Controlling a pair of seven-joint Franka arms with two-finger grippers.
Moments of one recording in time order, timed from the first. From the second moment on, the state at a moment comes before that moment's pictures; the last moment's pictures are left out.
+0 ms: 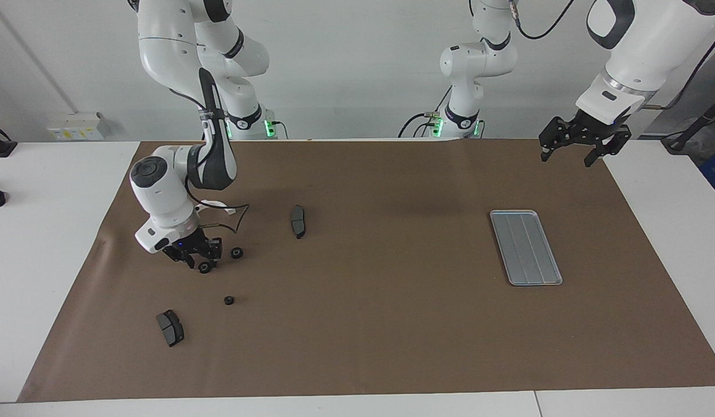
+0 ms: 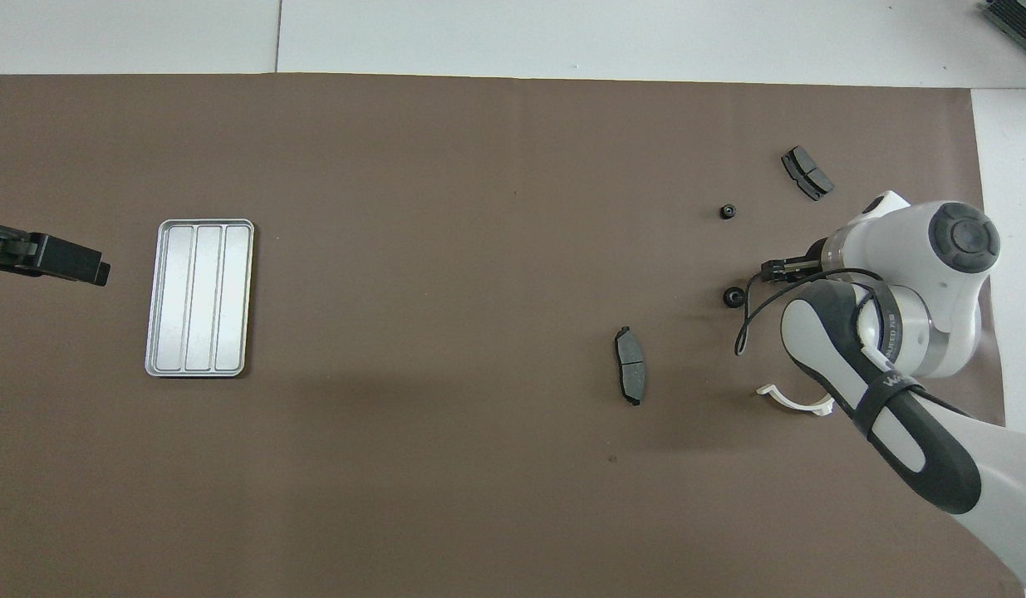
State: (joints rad) left arm 0.04 0.01 -0.07 -1.58 -0.03 1.57 0.19; right arm 0.01 0.32 -0.05 -2.06 0.02 2.48 -0.09
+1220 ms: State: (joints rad) left arm 0.04 0.01 -0.07 -1.58 -0.03 1.57 0.19; right arm 0.06 0.30 -0.01 -1.89 0.04 2.31 0.16
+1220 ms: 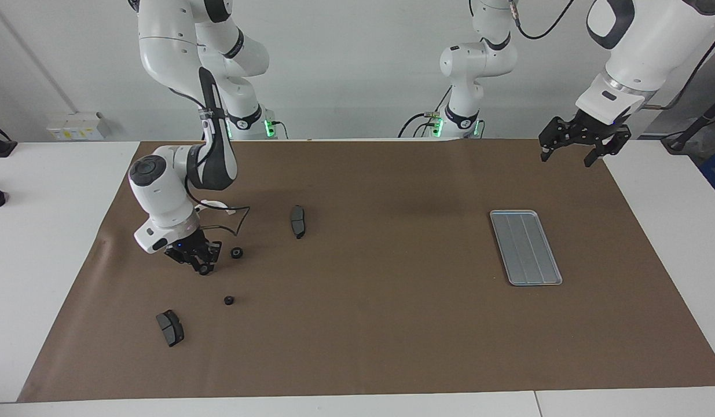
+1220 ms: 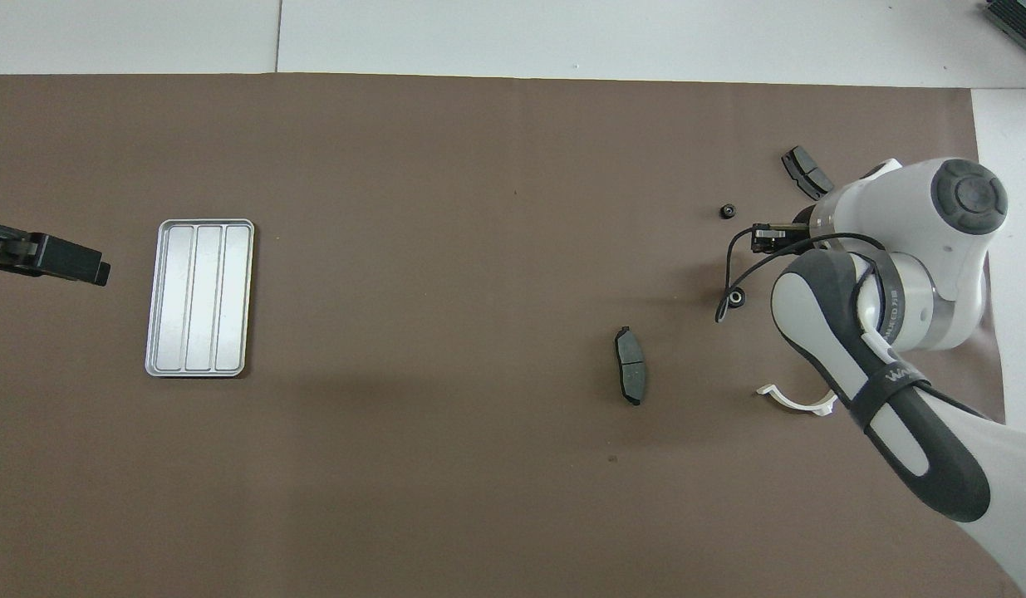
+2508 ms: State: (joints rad) left arm 0.04 0.01 -0.07 -1.58 -0.03 1.57 0.19; right arm 0.58 0.64 0.00 -1.52 -0.09 2.33 0.92
